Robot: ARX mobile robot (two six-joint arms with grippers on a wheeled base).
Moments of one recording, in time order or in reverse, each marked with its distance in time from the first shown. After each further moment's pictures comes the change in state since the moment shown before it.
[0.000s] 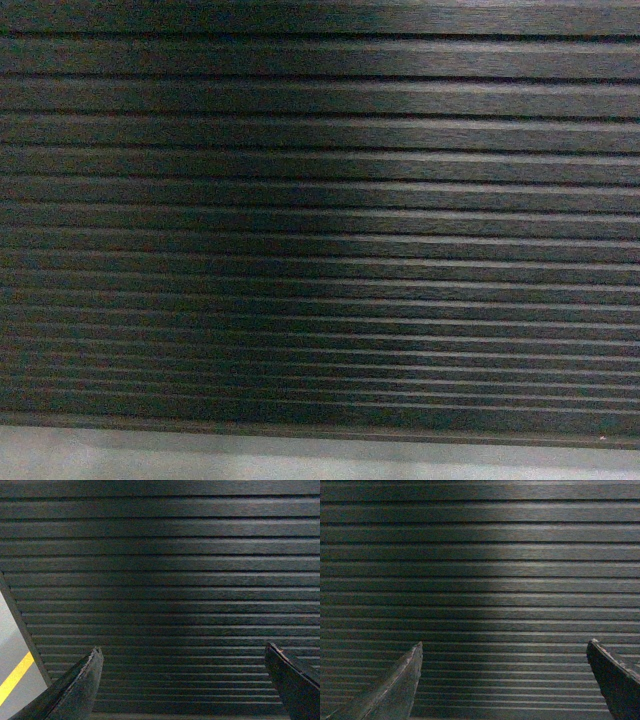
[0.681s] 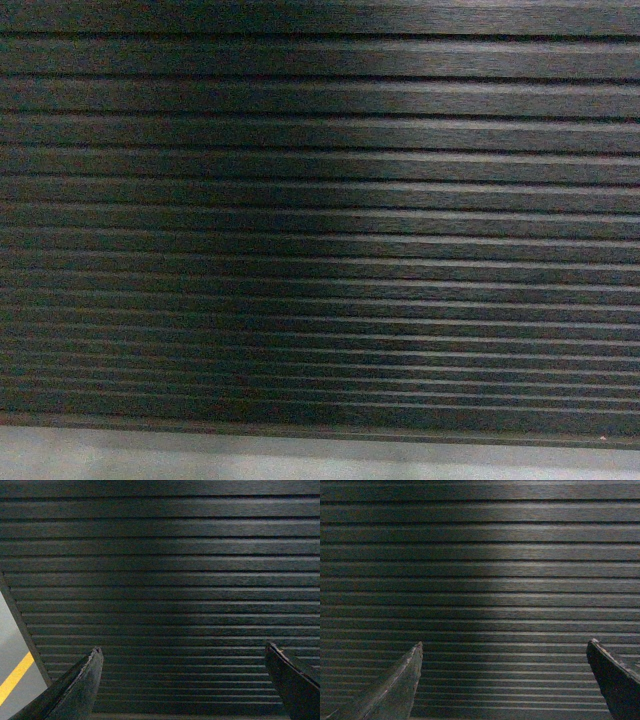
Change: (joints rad) left arm 0.000 0.000 0.000 0.000 0.000 0.000; right arm 0.000 0.000 0.000 0.000 0.000 0.000
